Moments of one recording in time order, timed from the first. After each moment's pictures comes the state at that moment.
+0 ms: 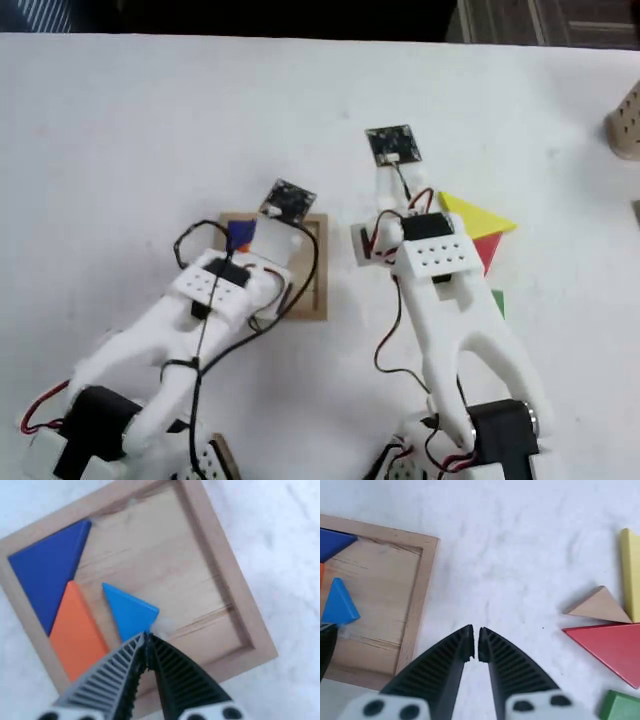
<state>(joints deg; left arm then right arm) 19.1 -13.9 55.7 37.1 -0.1 -15.0 -15.6 36.3 53.1 2.2</state>
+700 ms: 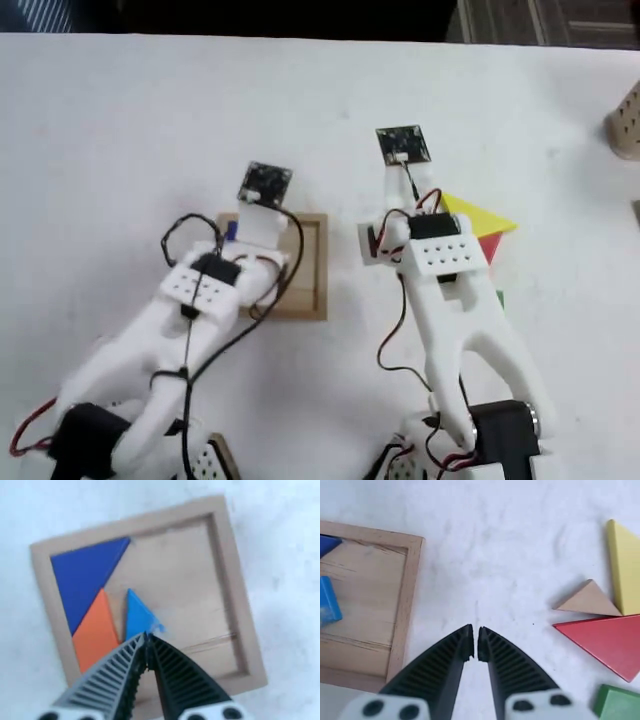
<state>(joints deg) 18.6 -19.9 54.8 37.5 8.3 -13.3 -15.6 36.7 53.1 2.2</state>
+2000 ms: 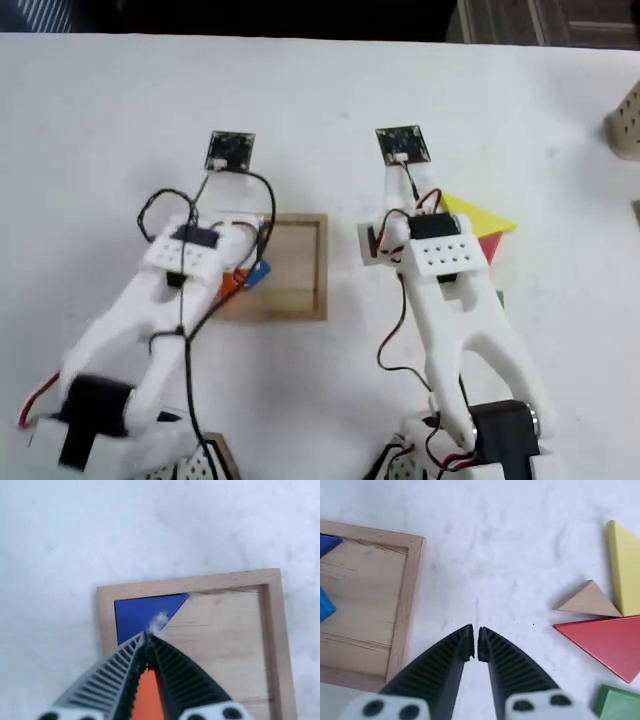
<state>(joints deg) 8.1 -11.9 47.5 33.9 8.2 -13.3 -15.6 36.7 53.1 2.5</state>
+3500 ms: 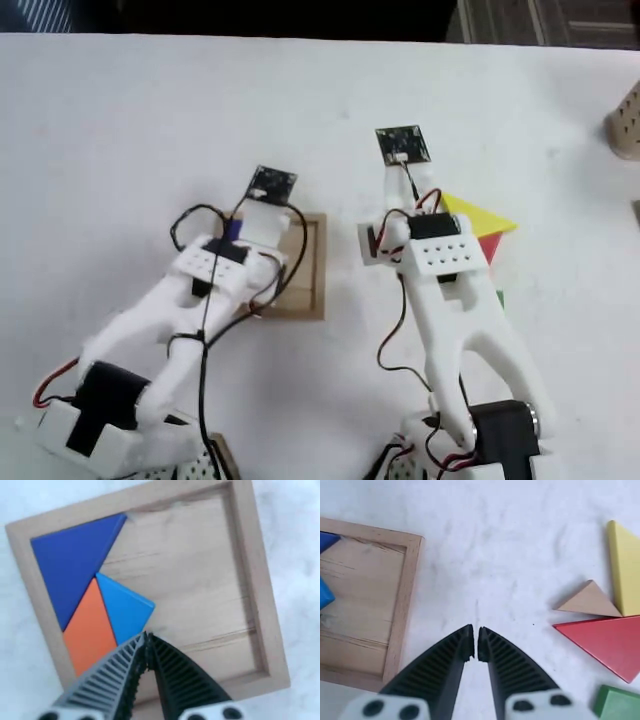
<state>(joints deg) 15.6 -6.5 48.6 40.4 5.4 -13.3 -15.6 36.7 53.1 2.5</state>
